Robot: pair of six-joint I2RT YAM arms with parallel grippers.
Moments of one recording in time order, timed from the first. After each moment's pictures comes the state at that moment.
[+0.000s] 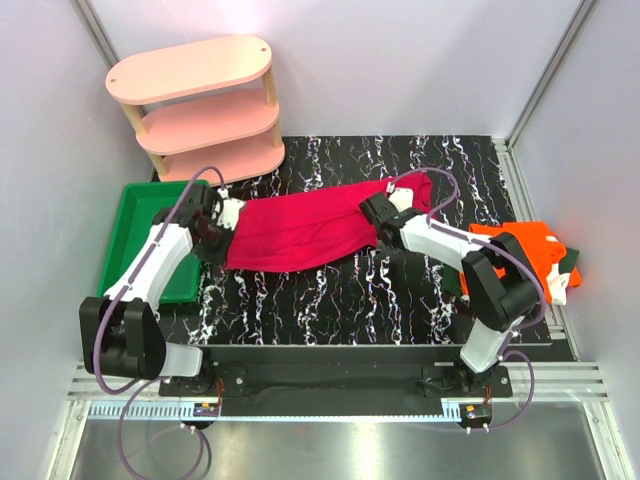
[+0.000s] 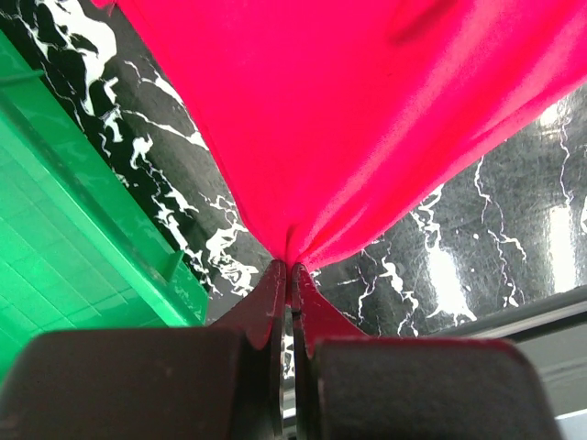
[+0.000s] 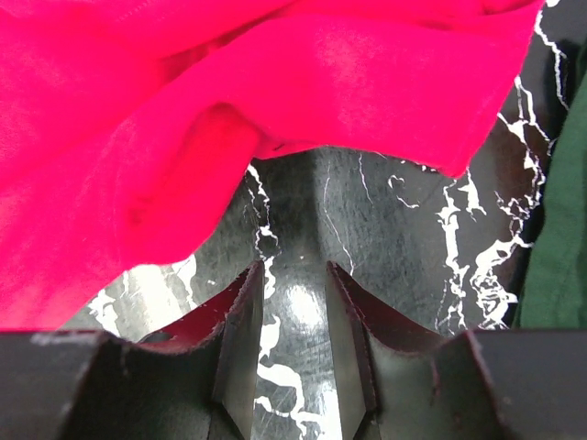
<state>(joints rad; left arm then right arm) -0.09 1.35 1.03 -0.90 0.15 0.26 0.58 1.73 1.13 -0.54 0.53 0.66</state>
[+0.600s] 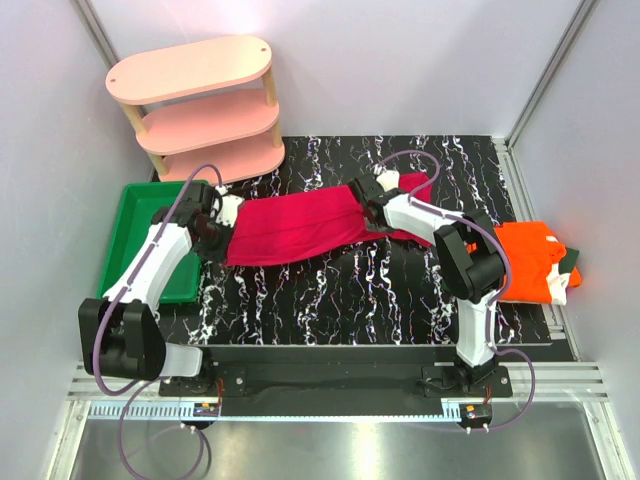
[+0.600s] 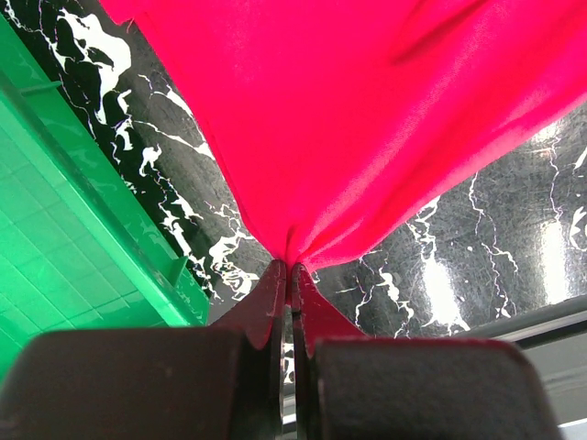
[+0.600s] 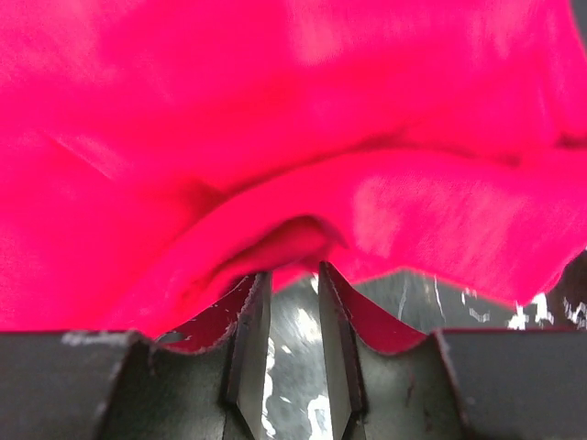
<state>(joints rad) -0.09 1.35 1.05 -0.89 0.15 0.24 0.54 2.00 1.39 -0.51 0.53 0.61</state>
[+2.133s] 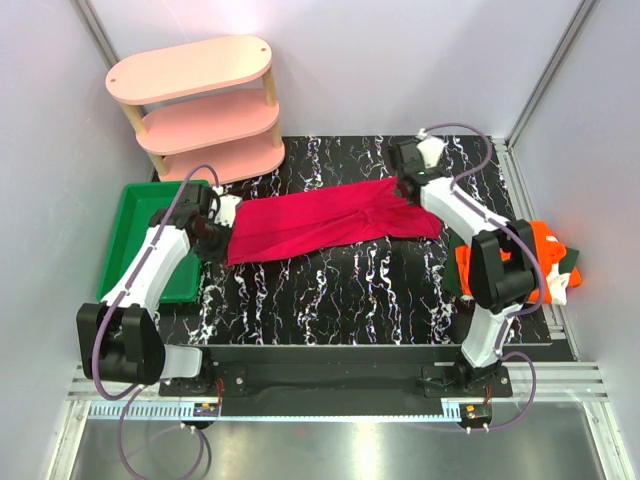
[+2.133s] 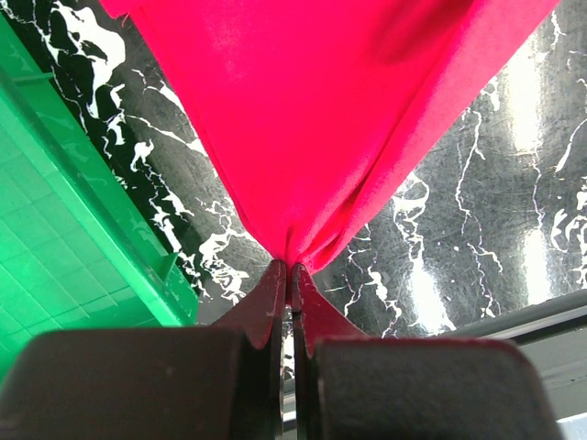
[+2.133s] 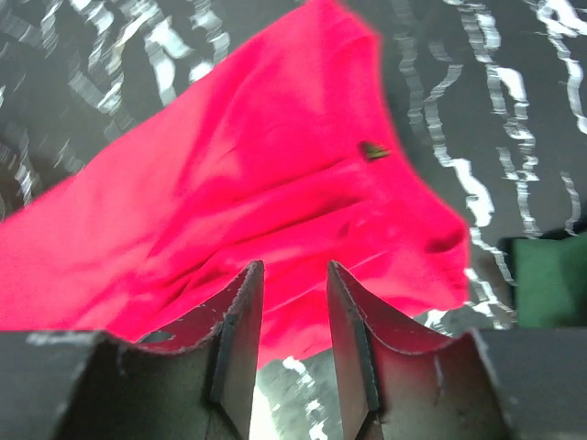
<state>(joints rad) -0.08 1.33 1.04 -0.89 0.17 0.21 0.40 1.87 1.49 -0.48 0.55 0.60</state>
